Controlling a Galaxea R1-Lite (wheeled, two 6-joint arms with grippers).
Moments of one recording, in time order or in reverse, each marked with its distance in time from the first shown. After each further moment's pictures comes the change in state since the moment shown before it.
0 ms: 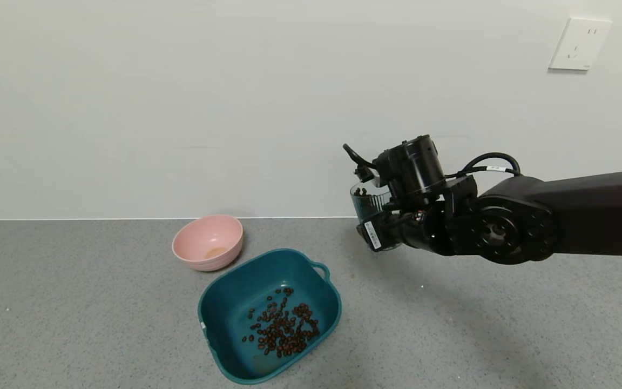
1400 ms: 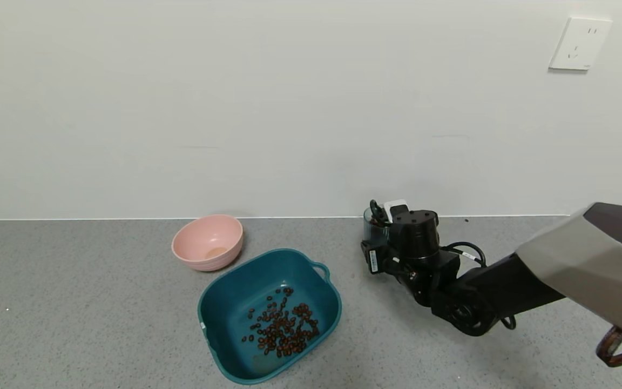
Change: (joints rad) left arm 0.000 0.000 0.000 0.000 0.000 0.000; right arm -0.083 0.202 0.380 -0.806 0.008 0.082
